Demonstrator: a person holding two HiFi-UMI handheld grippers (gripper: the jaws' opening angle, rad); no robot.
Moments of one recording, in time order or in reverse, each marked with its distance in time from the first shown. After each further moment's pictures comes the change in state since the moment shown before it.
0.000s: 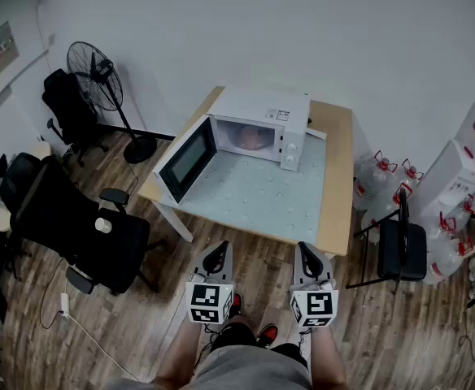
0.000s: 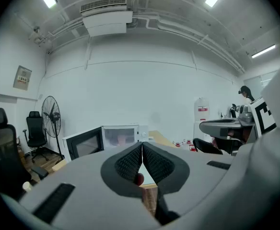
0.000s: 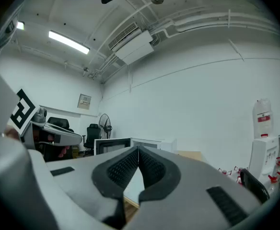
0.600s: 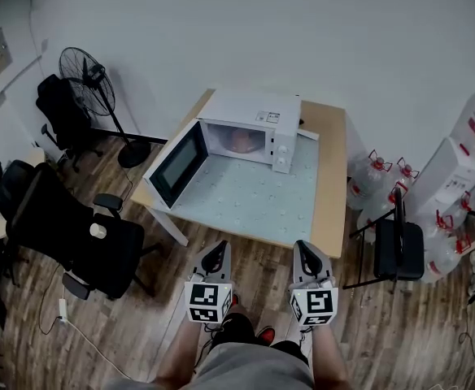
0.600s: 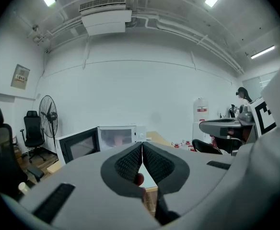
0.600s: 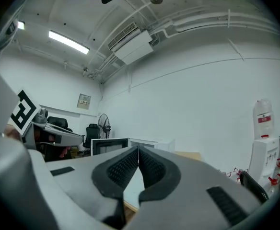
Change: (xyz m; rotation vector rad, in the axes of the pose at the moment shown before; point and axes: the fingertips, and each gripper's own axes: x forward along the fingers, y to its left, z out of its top) left arm 0.023 -0.014 0.003 -0.002 -0.001 -0.010; right arm 0.008 -0.024 -0.001 -0.004 -0.002 0.010
